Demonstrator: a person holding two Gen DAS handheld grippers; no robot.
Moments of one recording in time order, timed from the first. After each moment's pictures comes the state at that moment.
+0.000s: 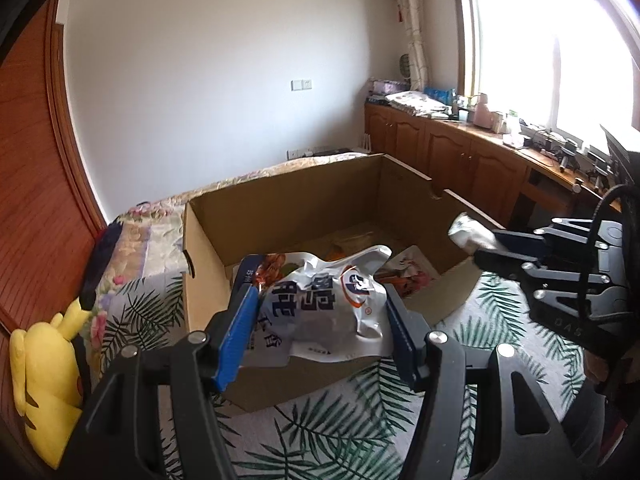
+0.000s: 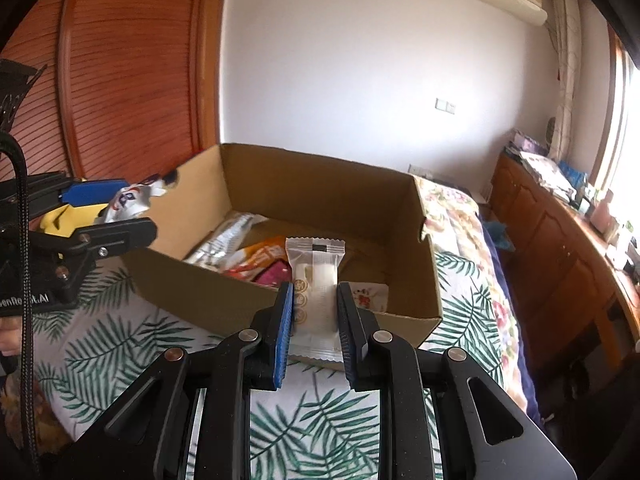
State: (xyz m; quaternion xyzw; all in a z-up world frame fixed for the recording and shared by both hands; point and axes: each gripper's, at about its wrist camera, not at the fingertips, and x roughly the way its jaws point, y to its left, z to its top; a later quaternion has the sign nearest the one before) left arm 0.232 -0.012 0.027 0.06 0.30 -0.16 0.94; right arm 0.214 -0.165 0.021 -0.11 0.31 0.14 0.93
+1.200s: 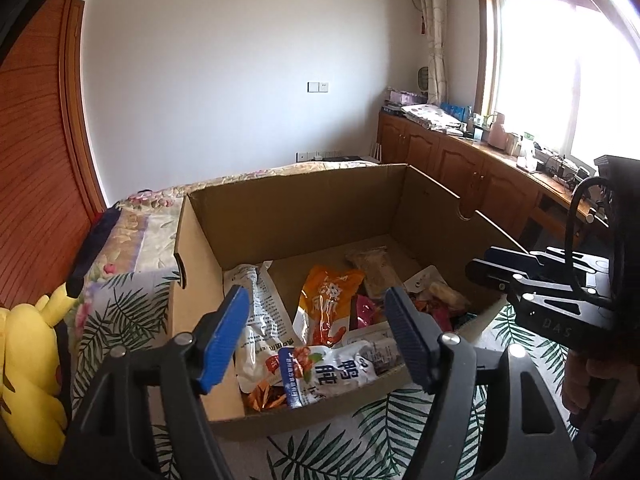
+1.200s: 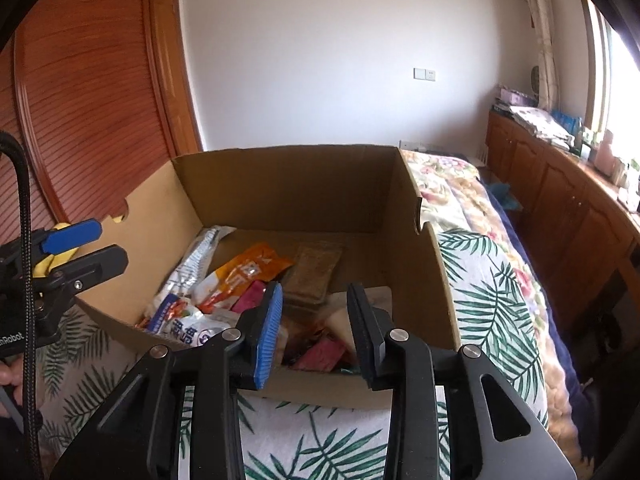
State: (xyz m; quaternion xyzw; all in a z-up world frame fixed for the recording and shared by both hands) left arm 0.261 -0.009 0.016 0.02 0.29 -0.15 0.94; right arm 0.268 -0.185 -0.002 -0.02 0.33 0.12 0.94
